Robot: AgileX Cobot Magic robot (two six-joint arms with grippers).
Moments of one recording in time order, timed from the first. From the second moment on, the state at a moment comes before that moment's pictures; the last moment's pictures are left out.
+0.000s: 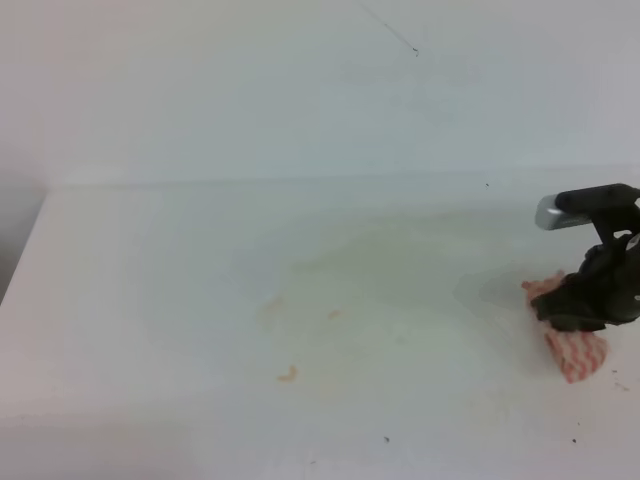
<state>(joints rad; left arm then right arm) -0.03 0.00 0.00 -0.14 0.32 -0.09 0.18 1.75 -1.04 0.29 0.51 -0.32</state>
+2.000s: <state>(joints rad) -0.03 0.00 0.00 -0.14 0.32 -0.09 0.33 1.01 -1.12 0.53 1.30 -0.50</state>
